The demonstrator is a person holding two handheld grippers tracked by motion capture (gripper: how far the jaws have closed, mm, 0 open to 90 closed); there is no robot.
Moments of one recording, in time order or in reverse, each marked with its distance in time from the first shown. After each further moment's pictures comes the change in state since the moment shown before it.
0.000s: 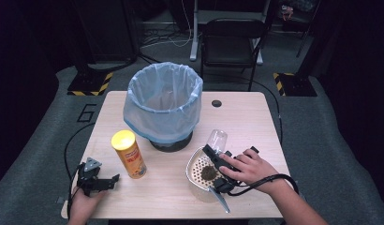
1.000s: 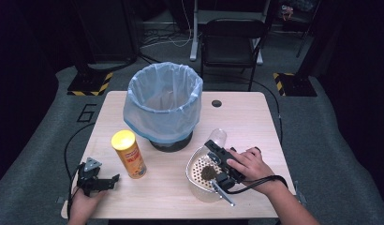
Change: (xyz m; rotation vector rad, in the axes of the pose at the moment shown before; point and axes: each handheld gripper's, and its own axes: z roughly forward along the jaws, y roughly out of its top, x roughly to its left) left arm 0.000 0.000 0.000 0.000 0.000 0.000; right arm -0.007 -0.014 0.000 -0.063 -0.103 0.358
